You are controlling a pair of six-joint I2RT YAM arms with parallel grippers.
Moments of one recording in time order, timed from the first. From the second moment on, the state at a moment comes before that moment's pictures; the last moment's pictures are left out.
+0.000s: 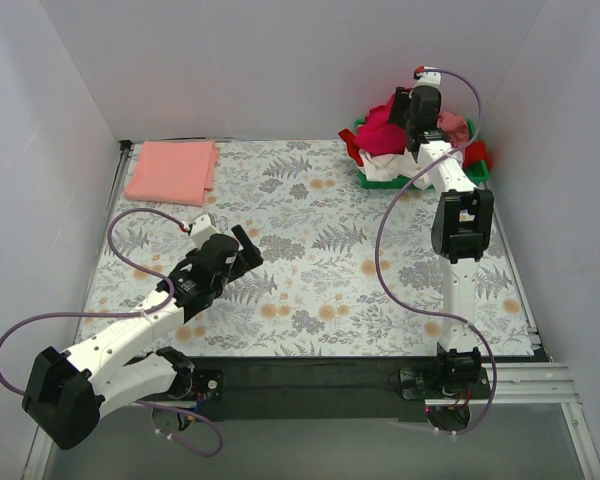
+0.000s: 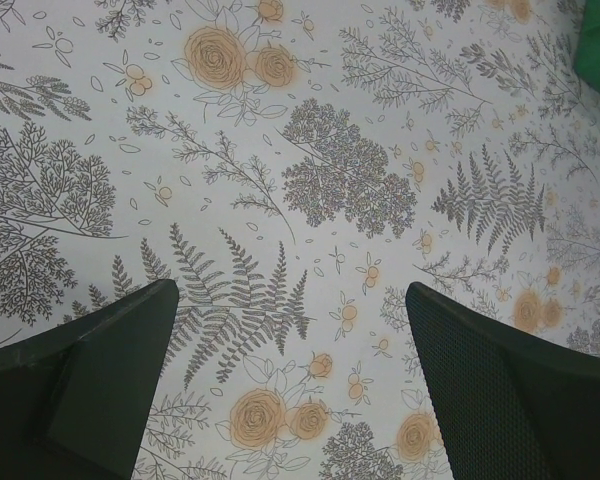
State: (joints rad) left arm -0.64 1.00 0.62 -0.29 -0.44 -0.91; right arm 0.12 2.40 2.19 -0.06 0.16 0.14
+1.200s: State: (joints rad) left arm -0.64 0.99 0.62 -0.29 -0.43 -0.91; right arm 0.12 2.16 2.14 0.08 0.02 0.13
